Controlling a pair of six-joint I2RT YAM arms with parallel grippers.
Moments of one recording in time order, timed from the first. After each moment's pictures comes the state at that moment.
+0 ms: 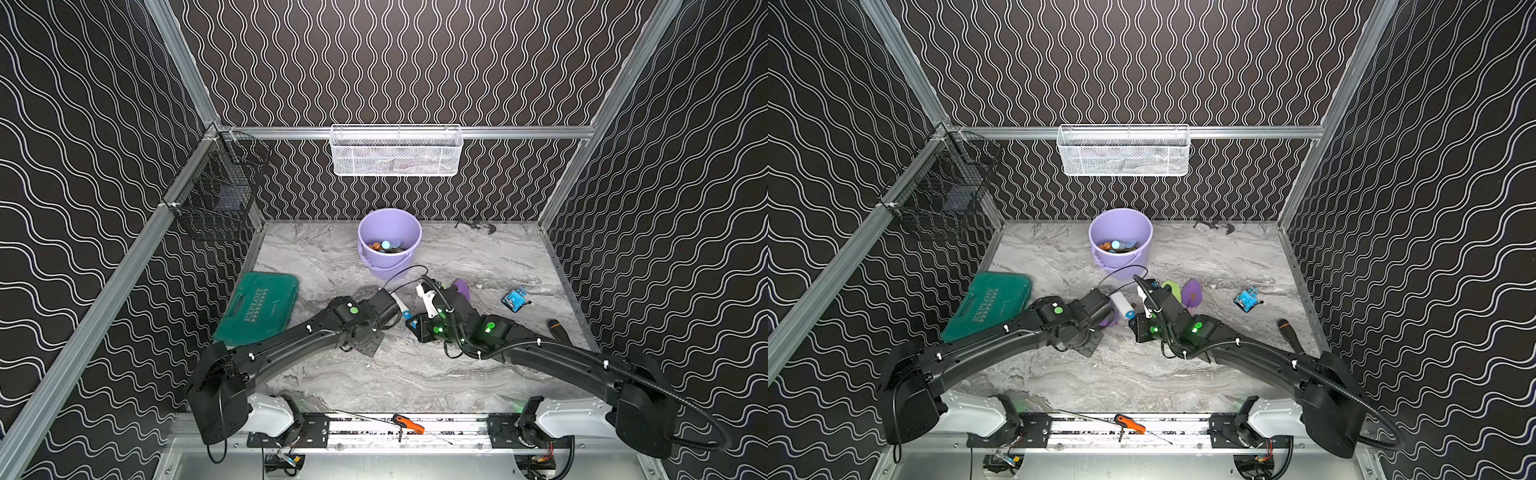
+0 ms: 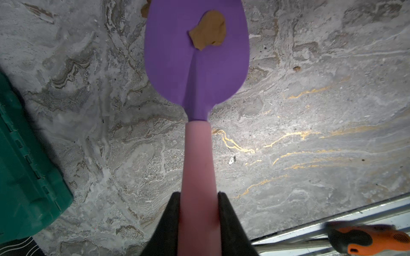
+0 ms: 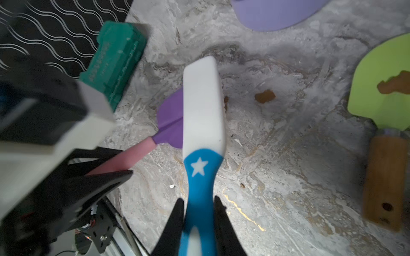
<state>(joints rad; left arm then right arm) -0.89 1.40 1.07 -1.05 -0.25 -0.35 0.91 1.27 0.83 -0.23 -0.05 0.63</state>
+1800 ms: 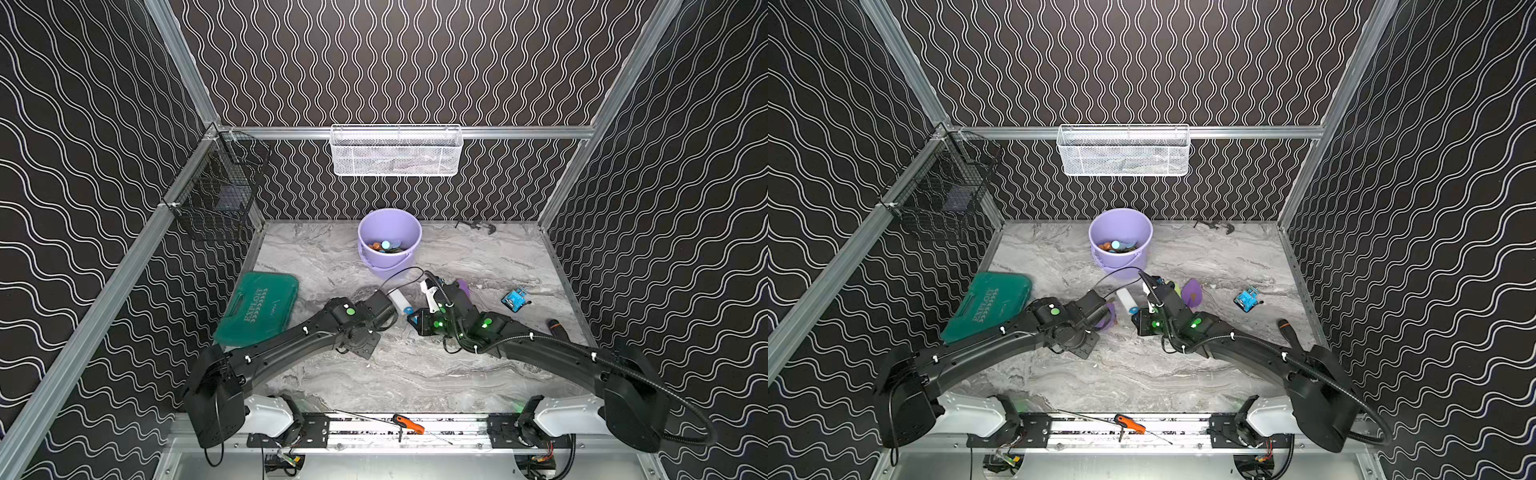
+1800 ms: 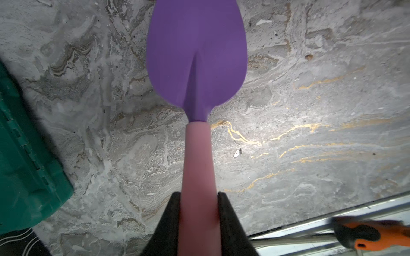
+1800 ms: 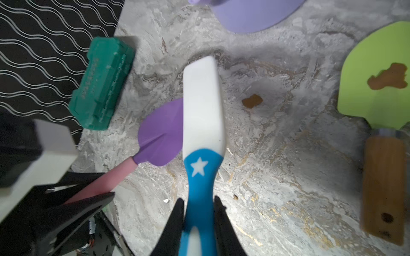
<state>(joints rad) -0.86 1.35 1.04 -1.06 -0.20 -0.36 0.83 1.32 0.81 -0.18 -0.06 0.68</state>
